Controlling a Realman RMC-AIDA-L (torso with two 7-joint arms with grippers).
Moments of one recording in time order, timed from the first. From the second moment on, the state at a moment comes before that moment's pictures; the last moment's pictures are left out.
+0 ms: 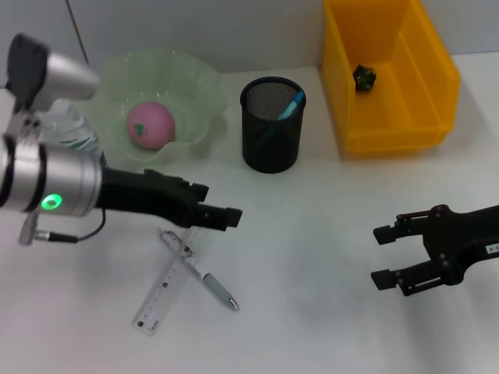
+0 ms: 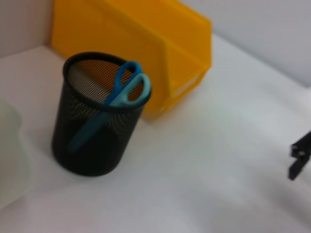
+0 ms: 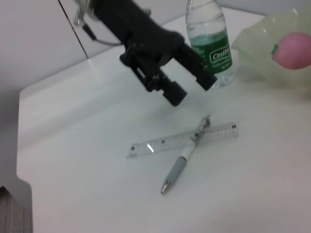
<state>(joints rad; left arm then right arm) -0.50 -2.07 1.29 1.04 1.96 1.37 -2.08 0.43 1.95 -0.92 -0.83 -2.05 -1.69 1.55</state>
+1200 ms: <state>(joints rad) -0.73 -2.08 1.69 1.11 2.47 1.20 -2.88 0.45 1.97 -0.91 -0.87 -2.16 -1.69 1.59</state>
